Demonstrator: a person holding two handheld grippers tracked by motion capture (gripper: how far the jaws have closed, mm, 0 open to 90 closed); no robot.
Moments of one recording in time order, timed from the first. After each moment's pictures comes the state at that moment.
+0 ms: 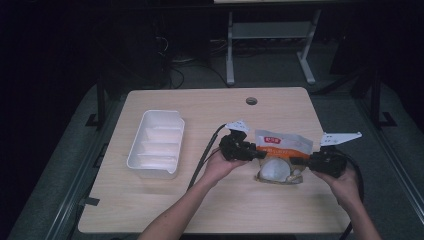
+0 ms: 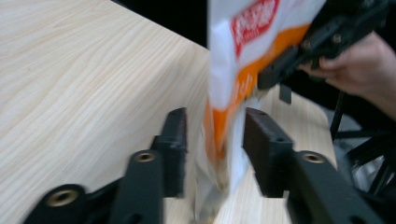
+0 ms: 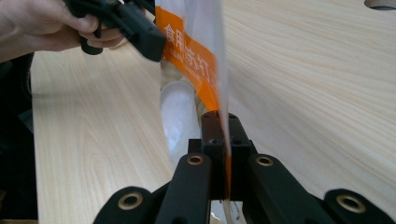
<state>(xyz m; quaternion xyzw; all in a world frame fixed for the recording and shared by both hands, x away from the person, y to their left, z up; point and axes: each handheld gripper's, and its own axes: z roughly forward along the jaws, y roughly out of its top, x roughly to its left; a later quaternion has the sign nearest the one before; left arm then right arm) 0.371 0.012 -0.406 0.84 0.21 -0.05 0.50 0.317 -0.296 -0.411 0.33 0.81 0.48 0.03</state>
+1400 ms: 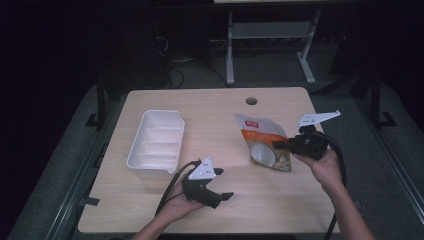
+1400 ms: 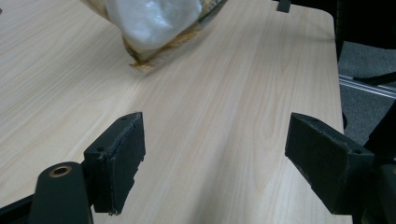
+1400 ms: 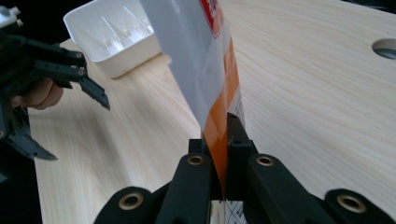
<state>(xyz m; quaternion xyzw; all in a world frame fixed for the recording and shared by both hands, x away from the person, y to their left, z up) 0.271 0.107 -0.425 0.87 0.16 0.06 0.47 0.342 -0.234 -0.359 0.33 0.82 0.46 0.05</state>
